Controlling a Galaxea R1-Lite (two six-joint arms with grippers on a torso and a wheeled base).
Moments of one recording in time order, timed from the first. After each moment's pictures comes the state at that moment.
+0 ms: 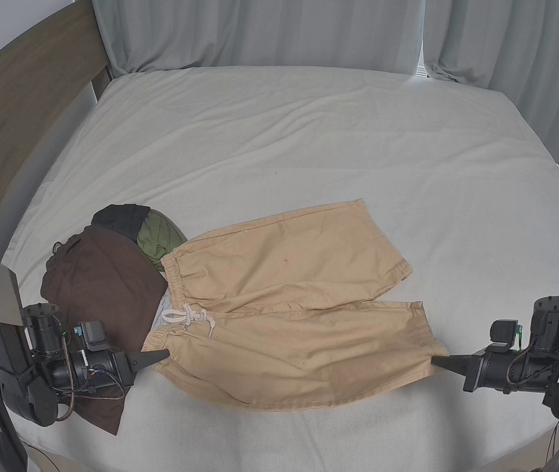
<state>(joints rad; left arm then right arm) 0.01 2.15 -0.12 -1.55 -0.85 -0.31 0.20 1.84 -0.03 -1.26 0.48 0.29</state>
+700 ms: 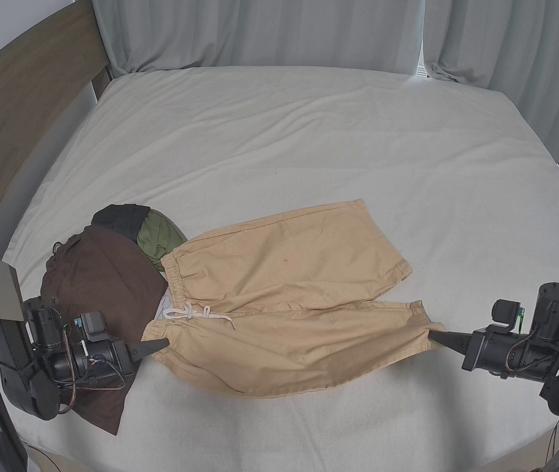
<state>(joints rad) 0.02 2.15 -0.18 -1.55 -0.84 -0.37 0.22 1.84 -0.08 -1.37 0.48 0.41</state>
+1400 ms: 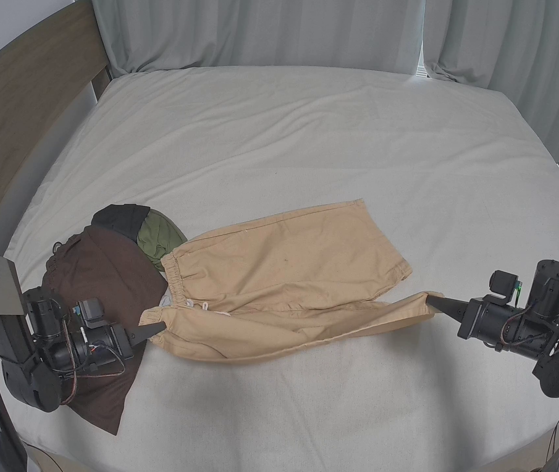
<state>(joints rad) 0.02 2.15 -0.24 -1.55 -0.80 -0.45 0.20 1.87 -0.22 -1.40 0.47 0.42</state>
